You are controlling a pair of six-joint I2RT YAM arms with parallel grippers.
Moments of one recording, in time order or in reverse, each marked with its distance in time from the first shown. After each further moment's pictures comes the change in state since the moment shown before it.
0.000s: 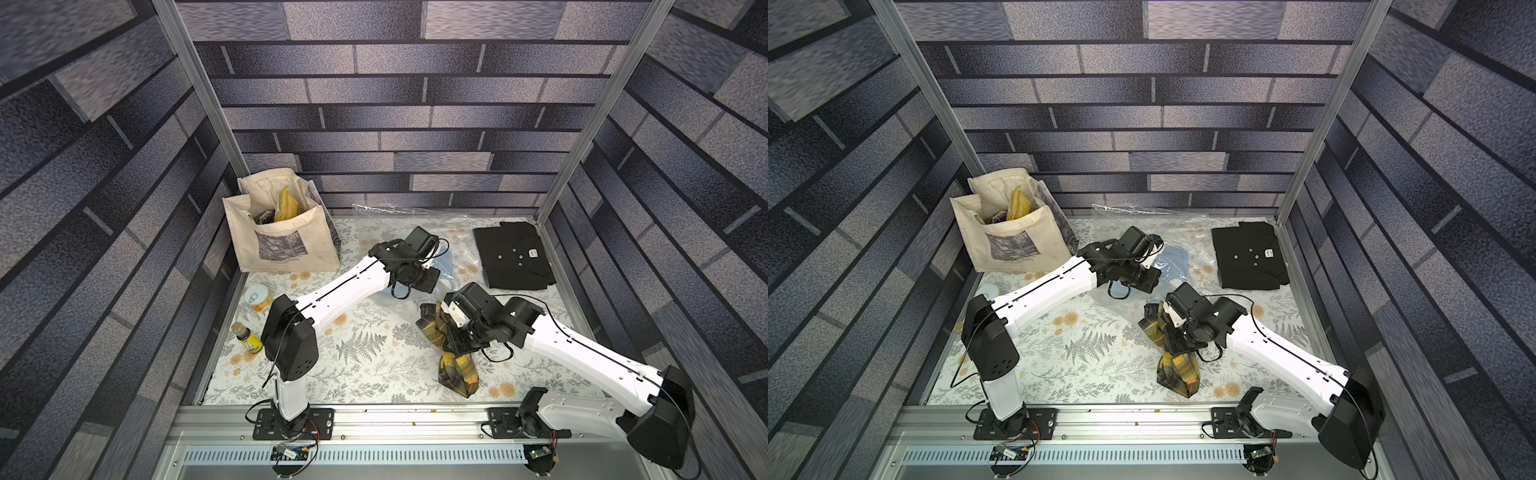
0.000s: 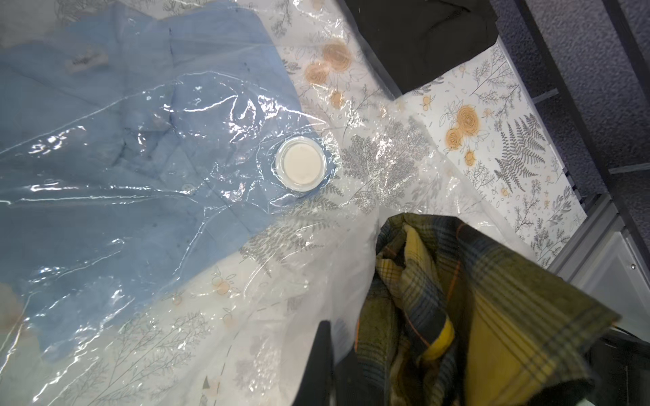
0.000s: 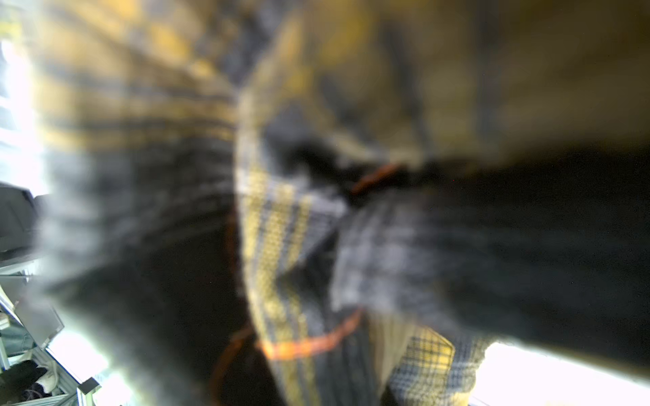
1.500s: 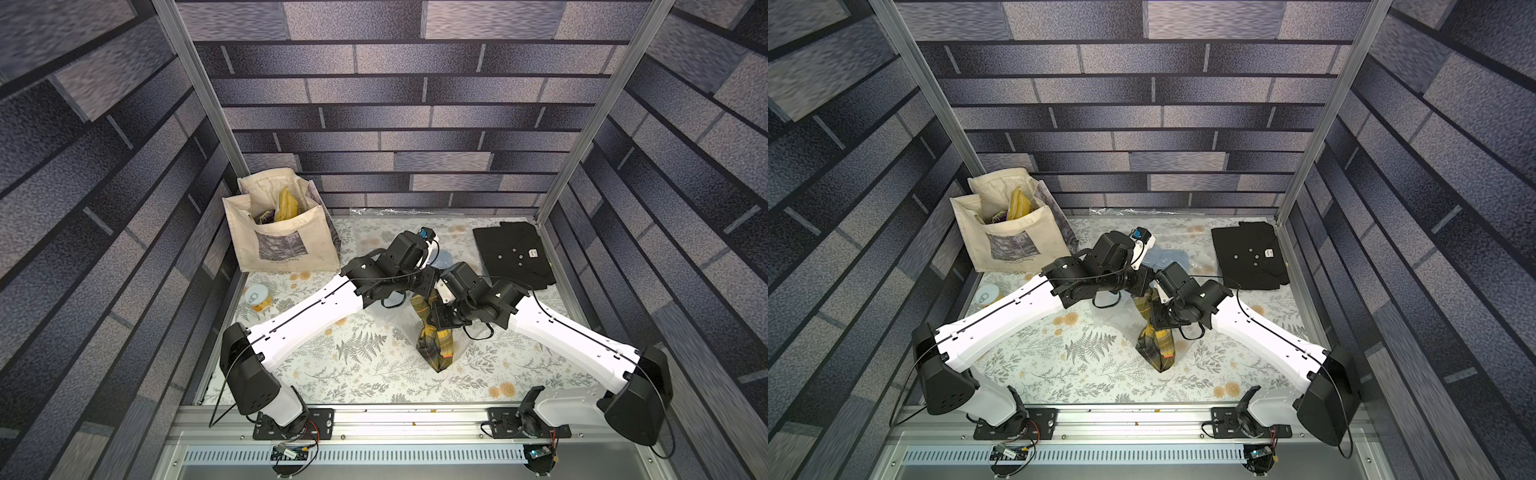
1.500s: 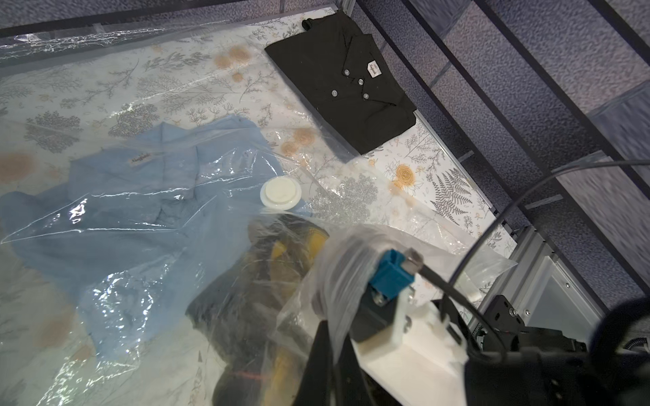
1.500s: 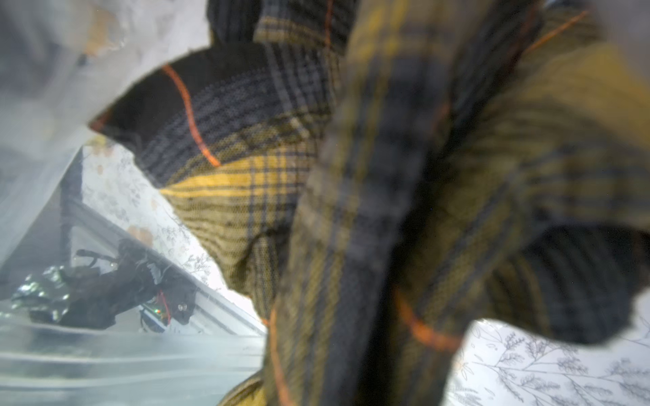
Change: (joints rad) left arm -0.094 -0.282 -0.192 0.160 -0.082 -0.046; right arm -0.074 0.163 0.073 0.215 0.044 0.039
